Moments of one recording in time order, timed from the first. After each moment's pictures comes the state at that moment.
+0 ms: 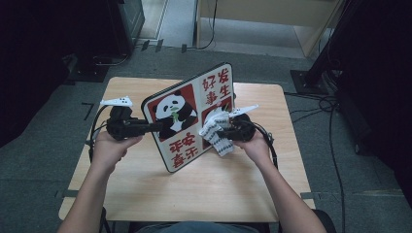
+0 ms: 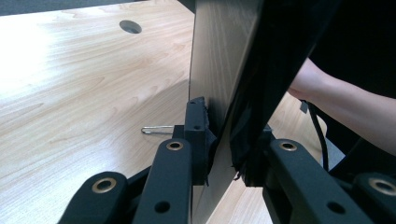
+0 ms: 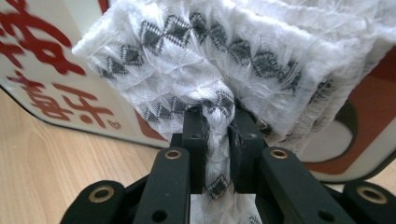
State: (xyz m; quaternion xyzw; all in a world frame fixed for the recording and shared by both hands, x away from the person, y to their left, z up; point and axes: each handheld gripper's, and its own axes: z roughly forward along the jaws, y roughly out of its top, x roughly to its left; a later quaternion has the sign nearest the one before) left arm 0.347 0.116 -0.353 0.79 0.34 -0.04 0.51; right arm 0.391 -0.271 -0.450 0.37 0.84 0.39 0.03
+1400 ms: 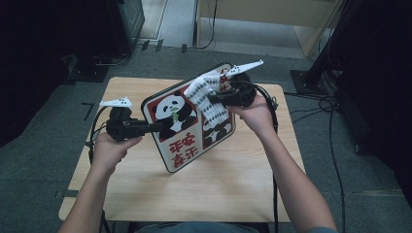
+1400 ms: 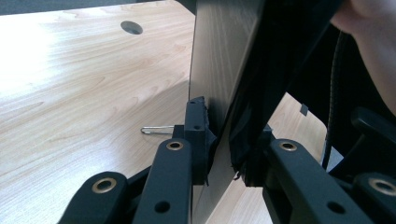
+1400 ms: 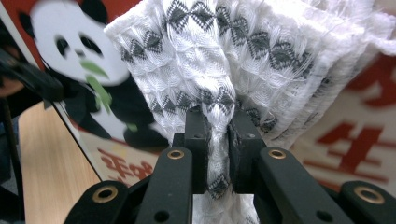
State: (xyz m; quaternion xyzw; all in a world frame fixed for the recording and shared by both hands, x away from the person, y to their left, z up) left arm 0.345 0.116 -0.354 0.79 0.35 -0.04 0.51; right arm 0.408 -0.239 -0.299 0.32 0.83 0.45 0.06
